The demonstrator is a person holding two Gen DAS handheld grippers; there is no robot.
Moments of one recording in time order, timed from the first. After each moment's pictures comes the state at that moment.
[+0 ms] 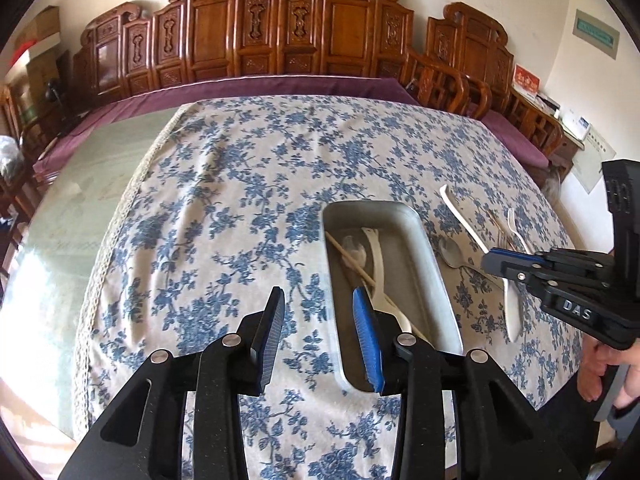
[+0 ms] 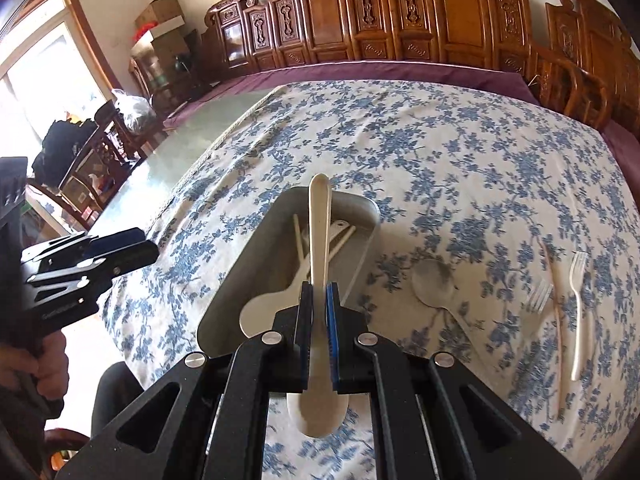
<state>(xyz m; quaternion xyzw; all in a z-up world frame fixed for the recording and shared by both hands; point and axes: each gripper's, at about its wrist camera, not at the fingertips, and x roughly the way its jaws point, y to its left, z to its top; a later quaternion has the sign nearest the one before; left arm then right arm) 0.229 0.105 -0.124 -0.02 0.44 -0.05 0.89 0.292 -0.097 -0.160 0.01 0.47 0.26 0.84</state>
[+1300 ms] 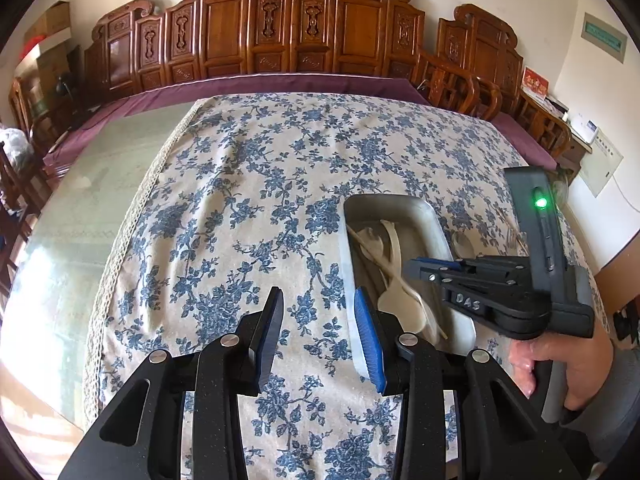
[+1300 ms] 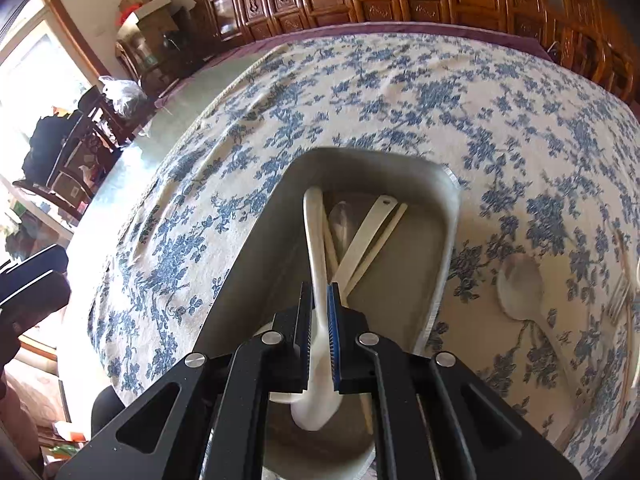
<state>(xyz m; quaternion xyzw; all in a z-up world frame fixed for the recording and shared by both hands) 0.216 0.116 -0.122 -0.02 0.45 -0.03 0.89 0.326 -0.044 -0.219 0.02 0.51 0.27 0.82</state>
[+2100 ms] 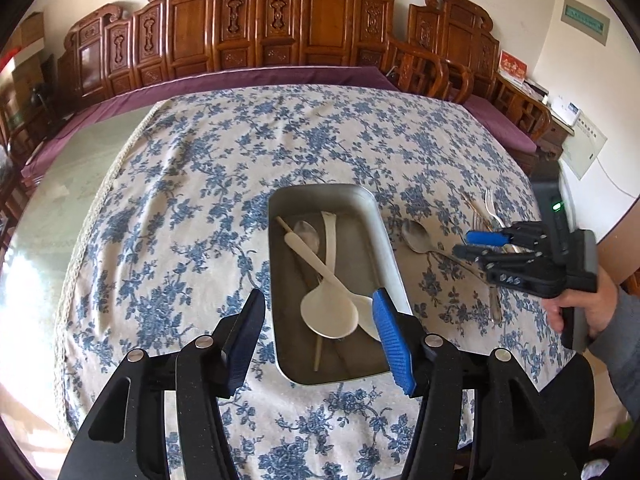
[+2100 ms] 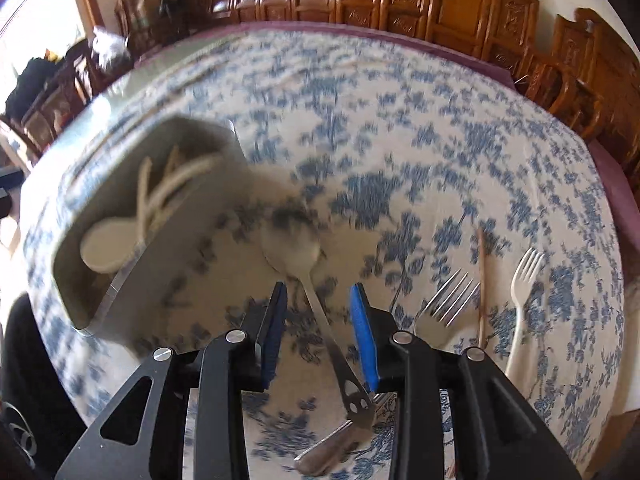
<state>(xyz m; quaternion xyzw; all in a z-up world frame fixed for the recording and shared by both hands) 0.224 0.049 -0.134 -0.01 0.46 -0.07 0.89 0.338 -0.179 -0.248 -0.12 0.51 0.24 0.82</state>
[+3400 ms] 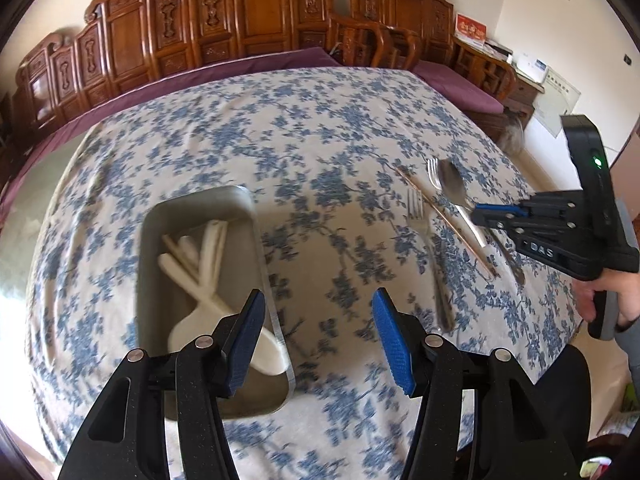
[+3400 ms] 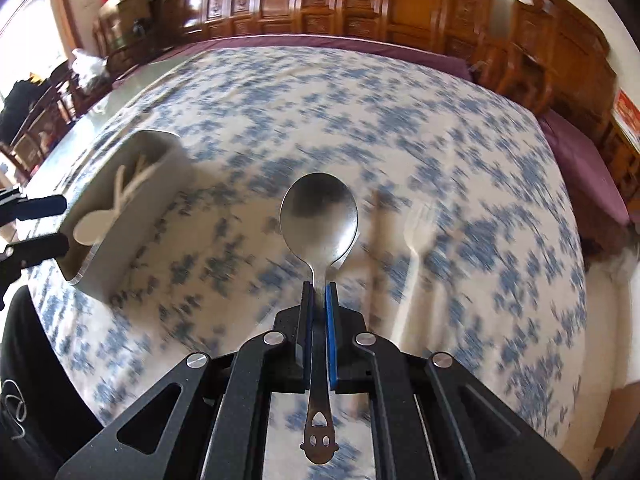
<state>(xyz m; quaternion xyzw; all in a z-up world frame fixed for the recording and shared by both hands) 0.247 -0.068 -0.158 0.04 0.48 -0.13 0.87 0.312 -0.293 -0.214 -0.08 0.50 0.18 0.85</state>
